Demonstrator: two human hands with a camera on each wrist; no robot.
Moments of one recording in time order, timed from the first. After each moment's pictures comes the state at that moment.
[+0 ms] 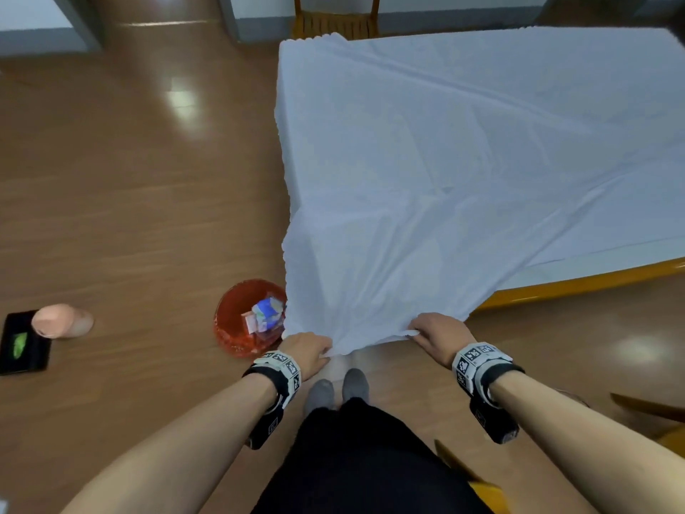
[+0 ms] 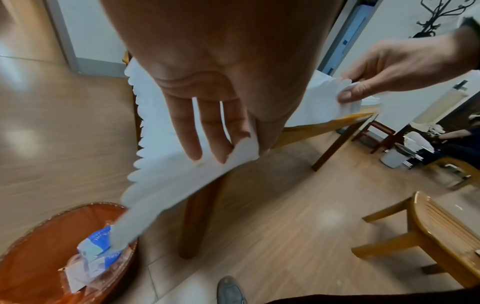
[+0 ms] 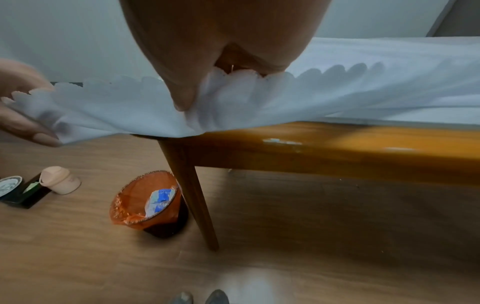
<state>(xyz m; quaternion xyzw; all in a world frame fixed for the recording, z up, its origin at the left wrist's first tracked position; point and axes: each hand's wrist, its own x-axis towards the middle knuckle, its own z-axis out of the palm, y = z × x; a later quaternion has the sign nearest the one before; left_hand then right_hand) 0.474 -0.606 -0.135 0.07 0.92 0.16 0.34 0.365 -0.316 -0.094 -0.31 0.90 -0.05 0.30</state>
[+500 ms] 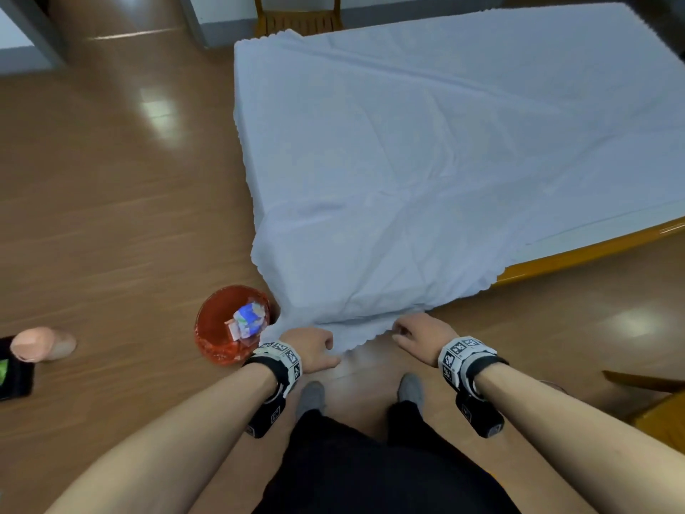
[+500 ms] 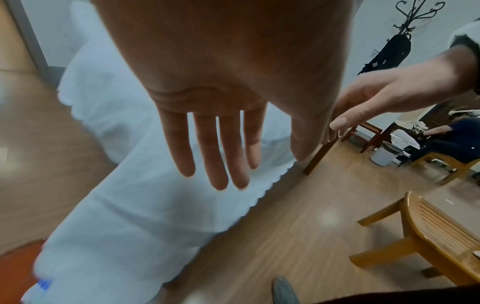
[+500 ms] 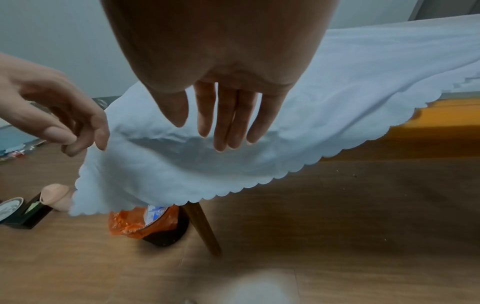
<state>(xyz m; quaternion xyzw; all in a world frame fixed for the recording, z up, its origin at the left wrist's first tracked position) 0.439 -0.541 -0.128 0.07 0.90 0.15 0.39 0.368 -0.275 -0.106 -0.23 0.90 -0.08 0.36</state>
